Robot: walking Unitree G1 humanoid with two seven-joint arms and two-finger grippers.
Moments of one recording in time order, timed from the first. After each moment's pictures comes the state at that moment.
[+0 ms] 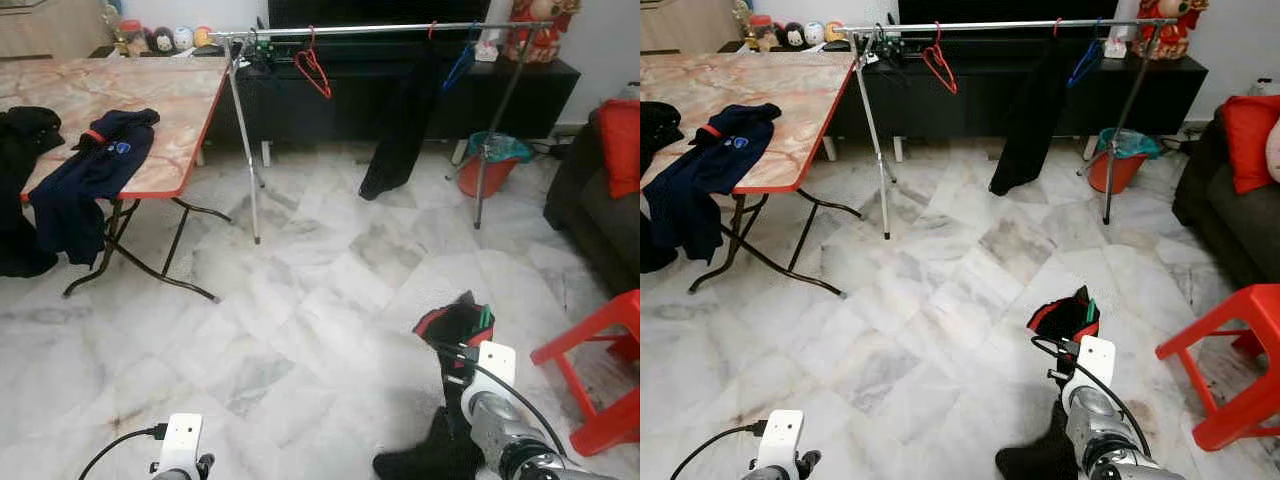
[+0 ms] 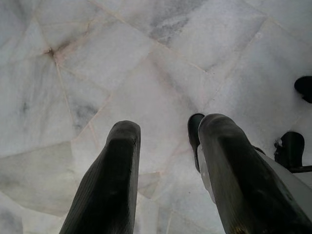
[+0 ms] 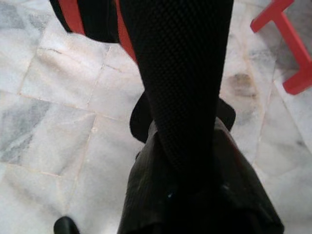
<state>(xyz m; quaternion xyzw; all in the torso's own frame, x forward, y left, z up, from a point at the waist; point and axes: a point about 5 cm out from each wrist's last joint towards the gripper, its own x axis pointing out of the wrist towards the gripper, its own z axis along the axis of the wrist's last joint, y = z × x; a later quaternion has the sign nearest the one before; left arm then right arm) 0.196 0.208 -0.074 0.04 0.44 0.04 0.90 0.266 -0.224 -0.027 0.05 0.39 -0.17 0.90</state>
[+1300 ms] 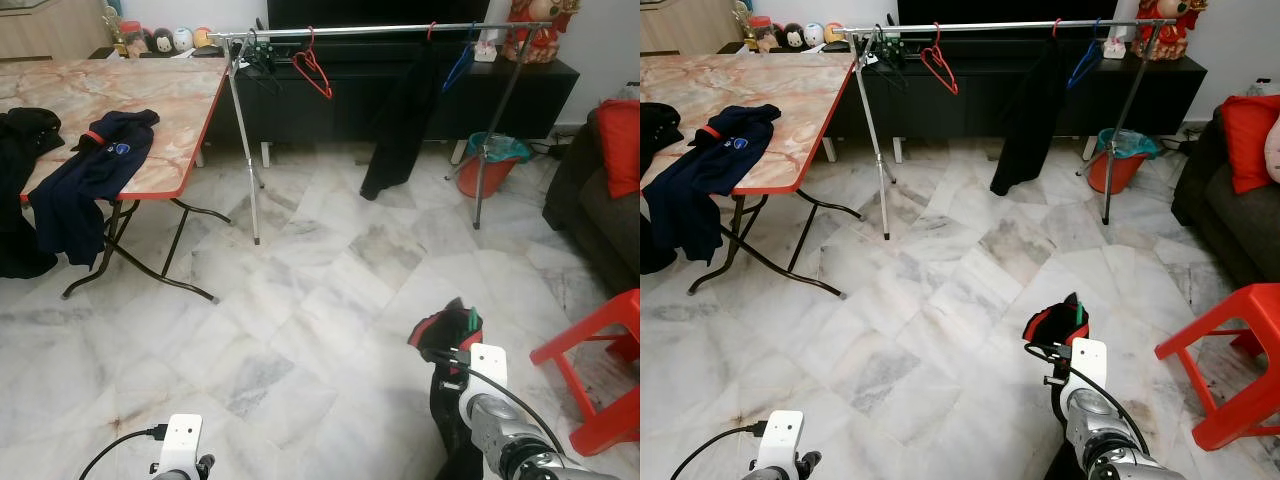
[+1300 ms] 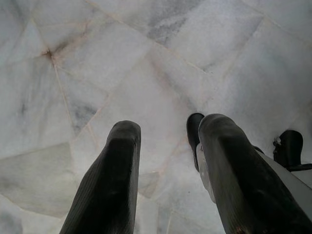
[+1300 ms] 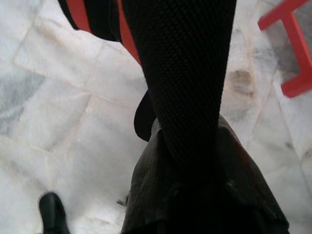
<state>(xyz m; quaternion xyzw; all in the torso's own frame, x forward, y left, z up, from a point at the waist) 0.195 0.208 -0.075 0.04 0.44 0.03 0.89 0.266 -0.222 -0.028 -0.01 0.42 -0.12 0.90</state>
